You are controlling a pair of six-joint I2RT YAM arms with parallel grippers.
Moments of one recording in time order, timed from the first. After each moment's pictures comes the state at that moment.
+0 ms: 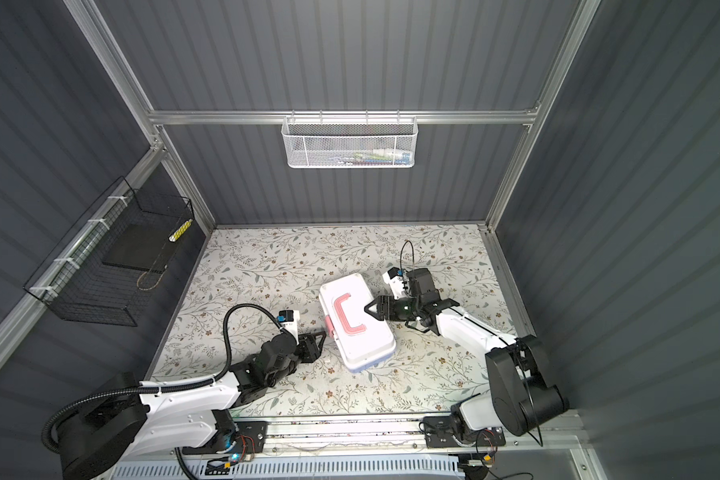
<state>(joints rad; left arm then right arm) -0.93 1.16 0.26 0.40 -0.29 -0.81 0.38 1.42 0.75 -0.12 -0.65 0.43</state>
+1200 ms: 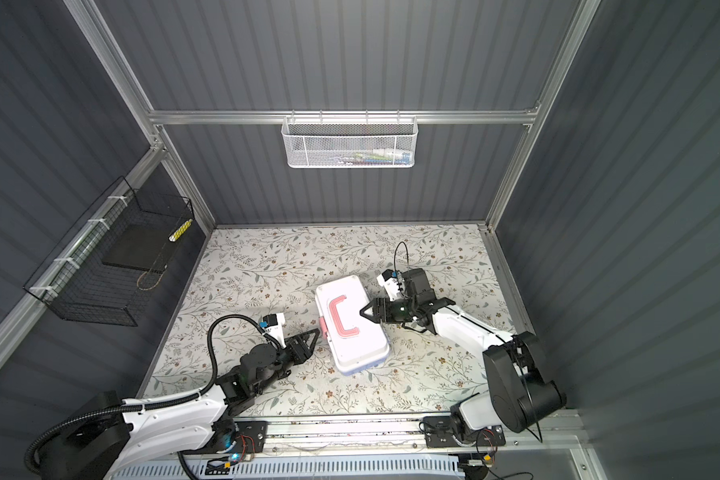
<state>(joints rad) -0.91 1.02 0.12 0.60 -0.23 -0.95 0.41 1.44 0.77 -0.14 -0.67 0.42</state>
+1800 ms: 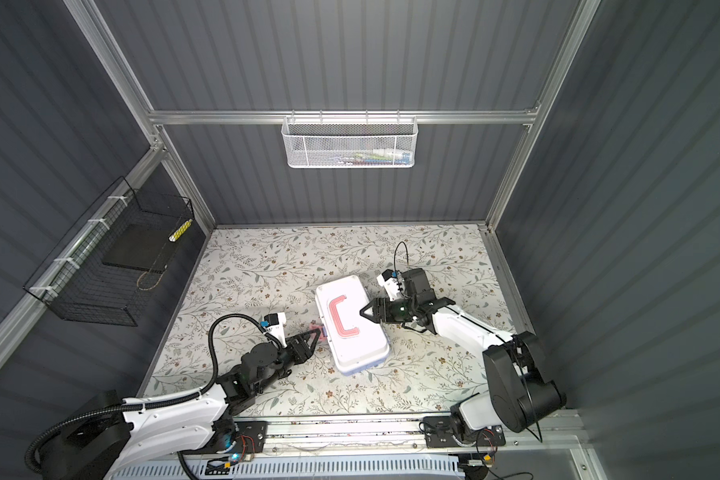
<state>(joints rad) -0.91 1.03 0.13 0.60 -0.22 -0.95 0.41 1.44 0.77 -0.15 -0.67 0.42</state>
